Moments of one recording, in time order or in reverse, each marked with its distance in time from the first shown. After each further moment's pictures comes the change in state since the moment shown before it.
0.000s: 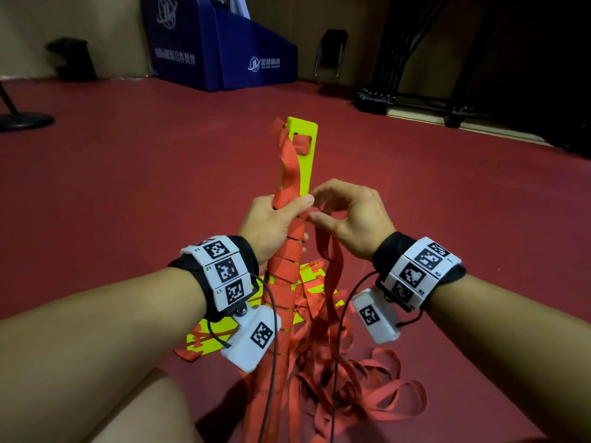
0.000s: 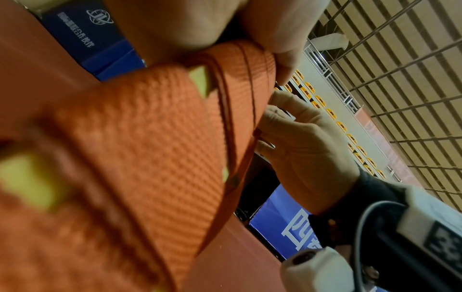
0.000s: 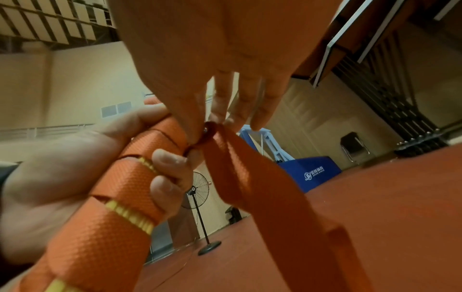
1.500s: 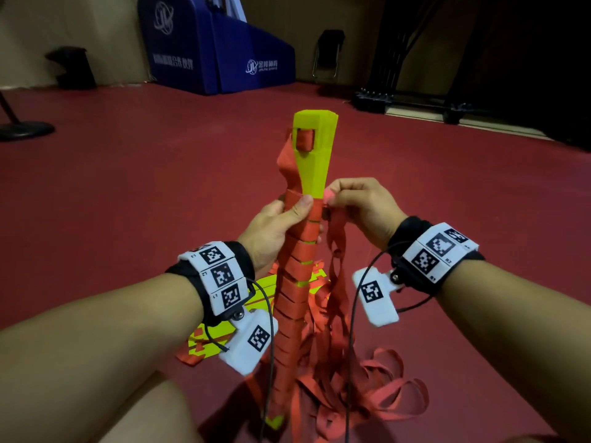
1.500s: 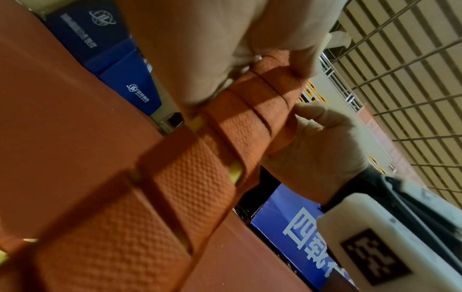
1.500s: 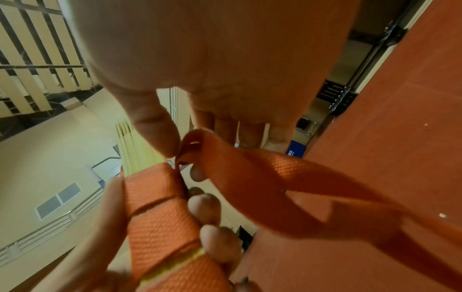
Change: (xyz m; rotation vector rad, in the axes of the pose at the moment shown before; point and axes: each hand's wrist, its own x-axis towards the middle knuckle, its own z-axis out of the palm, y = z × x) left_hand -0.006 0.001 0.005 -0.108 -0.199 -0.027; right_hand 0.012 -0.001 -0.019 0.752 -0.126 0.465
